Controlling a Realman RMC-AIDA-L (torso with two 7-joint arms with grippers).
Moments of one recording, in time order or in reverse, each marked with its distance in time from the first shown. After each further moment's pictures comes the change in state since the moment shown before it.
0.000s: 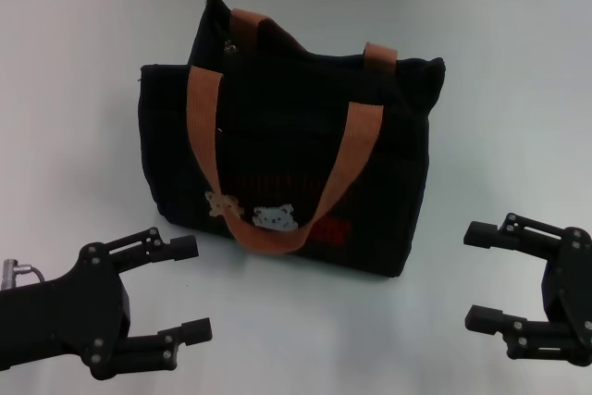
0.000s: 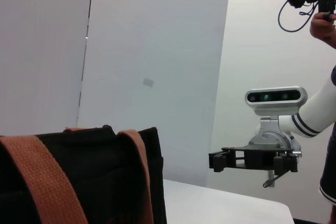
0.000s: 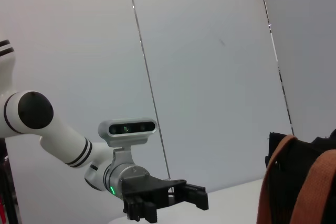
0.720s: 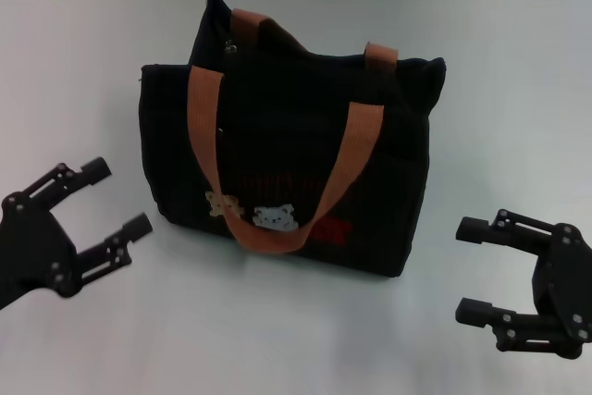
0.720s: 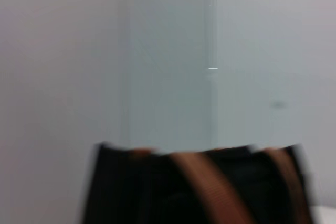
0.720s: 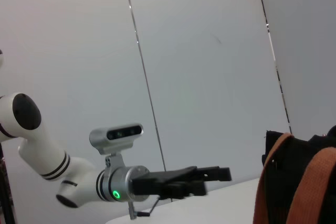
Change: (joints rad) left arm 0.050 -0.031 -0.336 -0.051 0.000 -0.112 0.127; right arm 0.011 0.000 -0.002 0.025 0.000 0.029 -0.003
